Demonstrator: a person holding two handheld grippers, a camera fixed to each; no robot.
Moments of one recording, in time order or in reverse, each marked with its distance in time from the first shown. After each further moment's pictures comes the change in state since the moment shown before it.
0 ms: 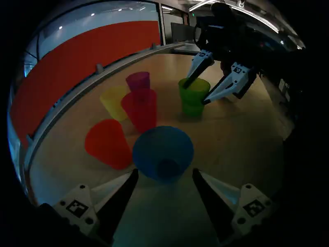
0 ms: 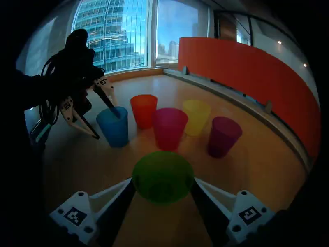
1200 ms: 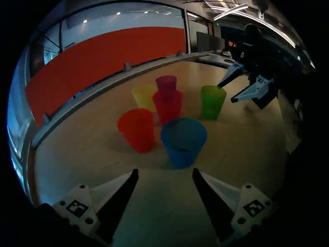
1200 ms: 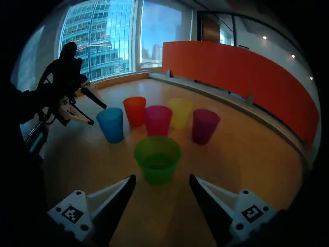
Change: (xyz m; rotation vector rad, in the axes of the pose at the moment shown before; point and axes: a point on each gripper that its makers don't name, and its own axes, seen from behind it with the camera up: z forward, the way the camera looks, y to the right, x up) left arm -0.020 -0.023 -0.048 0.171 0.058 -0.142; right arm -0.018 0.000 -0.053 -0.118 0.036 0.091
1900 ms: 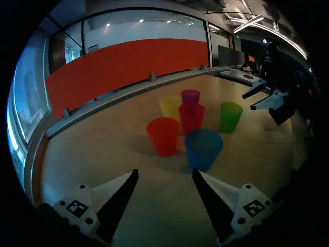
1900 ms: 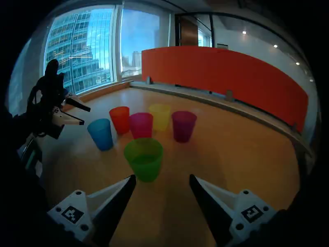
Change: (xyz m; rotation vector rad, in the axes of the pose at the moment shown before) left arm 0.010 -0.032 -0.029 0.166 0.094 -0.107; right arm 0.005 0.012 -0.033 -0.129 0.055 0.119
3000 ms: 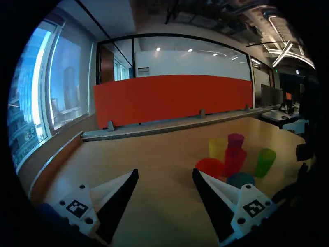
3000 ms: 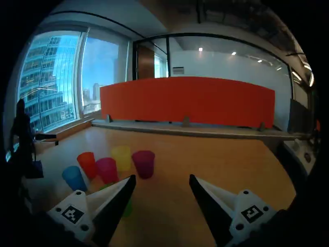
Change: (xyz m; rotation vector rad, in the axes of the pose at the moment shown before) left arm 0.052 -0.086 -0.029 0.362 0.284 -0.205; right arm 0.076 0.060 -0.016 -0.334 0.276 0.166
